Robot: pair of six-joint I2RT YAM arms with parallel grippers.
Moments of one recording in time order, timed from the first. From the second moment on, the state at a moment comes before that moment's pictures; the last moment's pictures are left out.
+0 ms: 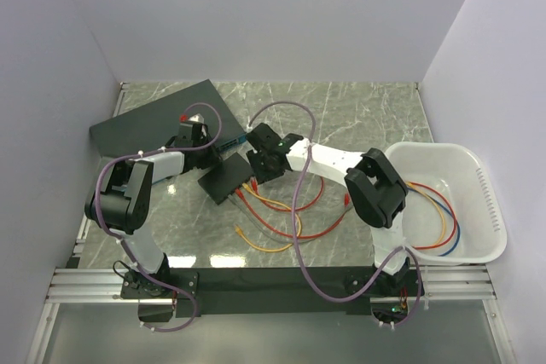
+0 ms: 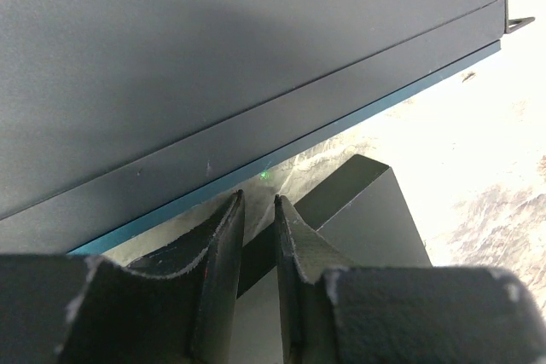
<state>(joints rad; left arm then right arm) -0.23 1.74 0.89 0.03 0.10 -0.59 0.82 1.98 1.49 -0.57 0.08 0.36</state>
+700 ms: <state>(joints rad) -0.23 1.74 0.89 0.03 0.10 -0.59 0.77 1.99 1.35 -0.32 -0.15 0.51</state>
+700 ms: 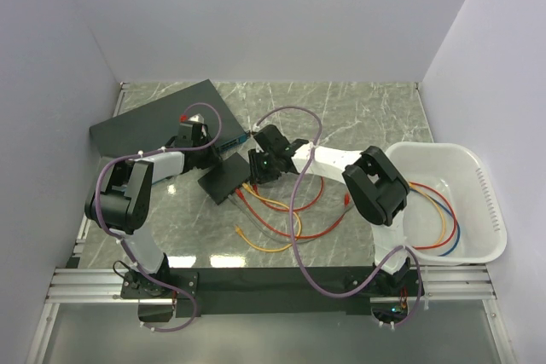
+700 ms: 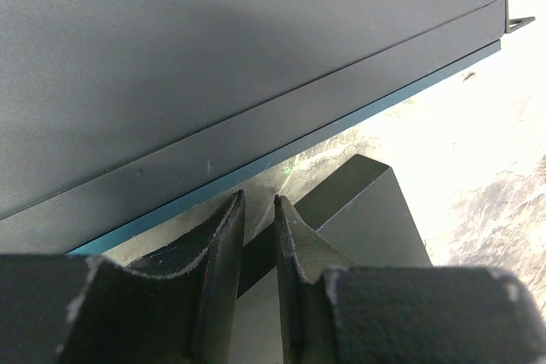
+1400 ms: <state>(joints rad) -0.23 1.74 0.89 0.03 0.10 -0.59 0.76 2.00 1.31 -0.27 -0.17 0.54</state>
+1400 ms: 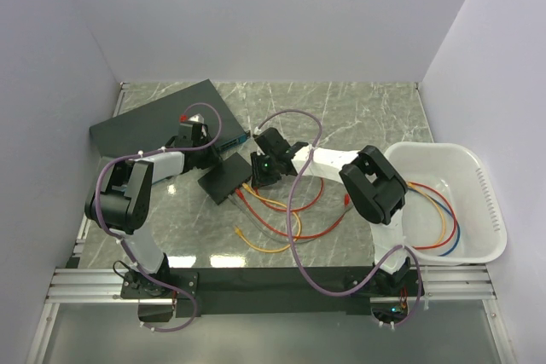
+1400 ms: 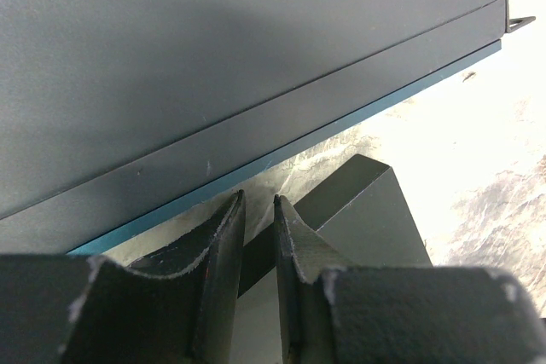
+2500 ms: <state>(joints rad) -0.23 1.80 0.96 0.00 0.15 -0.56 0.79 2.02 1.42 -0.43 0.01 0.48</state>
